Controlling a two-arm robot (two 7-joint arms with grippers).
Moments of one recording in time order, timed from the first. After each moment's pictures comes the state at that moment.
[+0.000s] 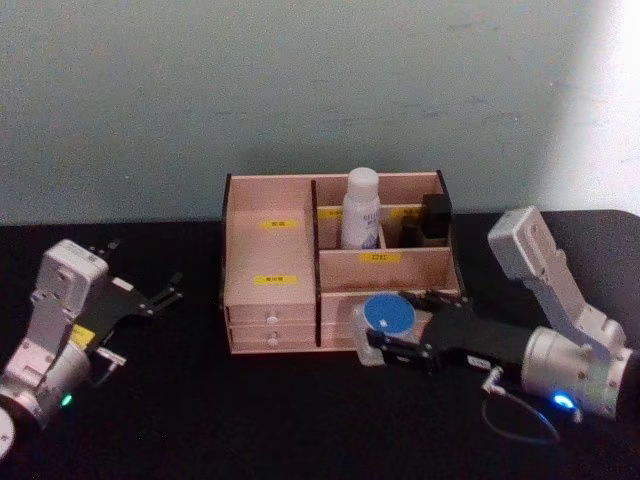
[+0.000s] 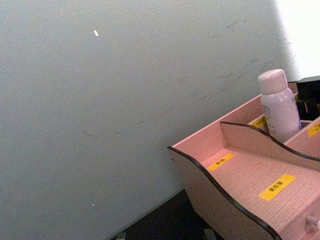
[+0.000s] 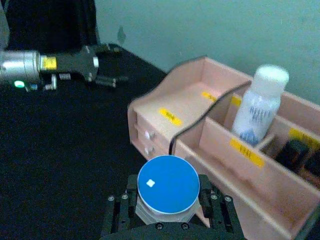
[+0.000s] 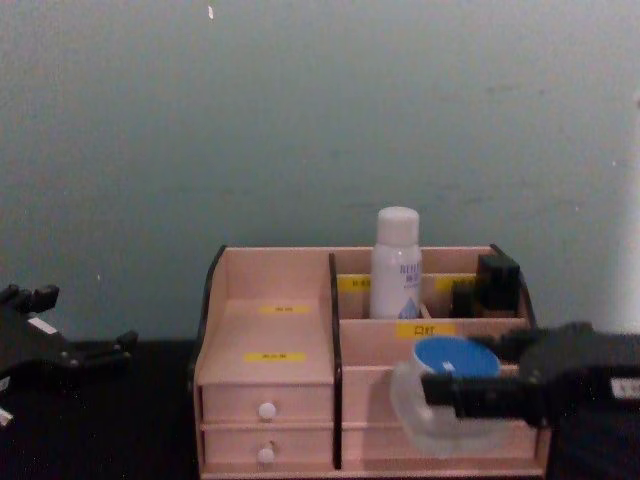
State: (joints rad) left arm -0.20 0.60 0.45 -1.41 -0.25 -0.12 0.03; right arm 0.25 0.56 -0.46 -1.64 0.40 0.28 0.52
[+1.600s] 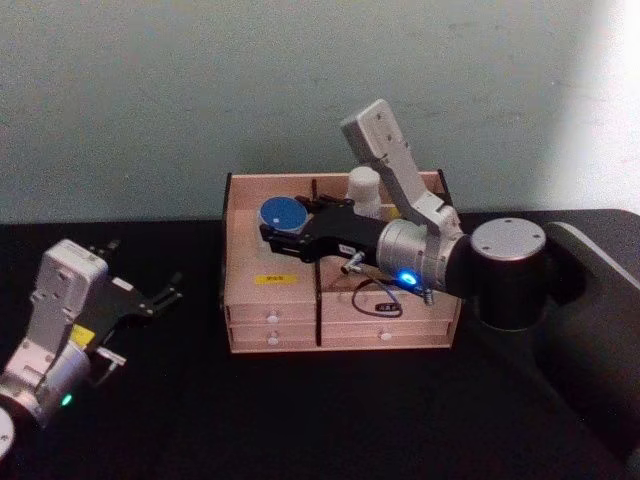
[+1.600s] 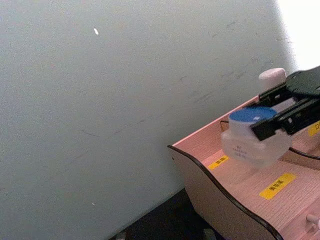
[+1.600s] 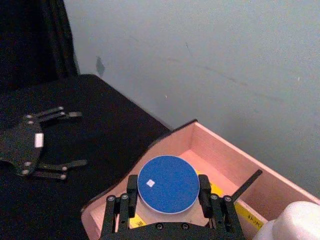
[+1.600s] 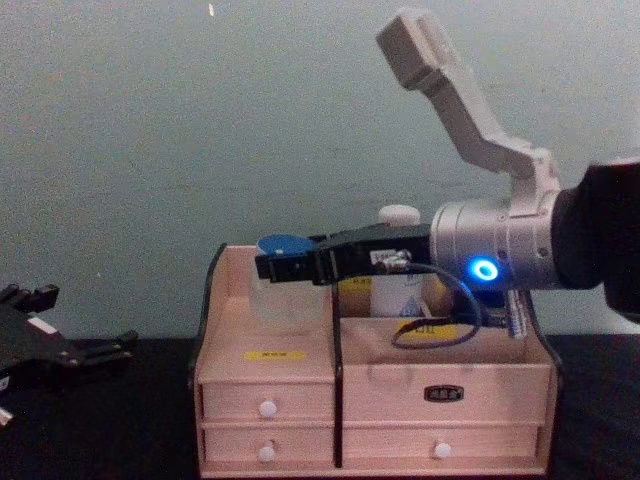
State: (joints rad) left arm -0.20 0.60 0.45 -1.41 -0.25 -0.12 0.03; right arm 0.68 0.18 -0.61 -1.10 0.33 0.24 0.46
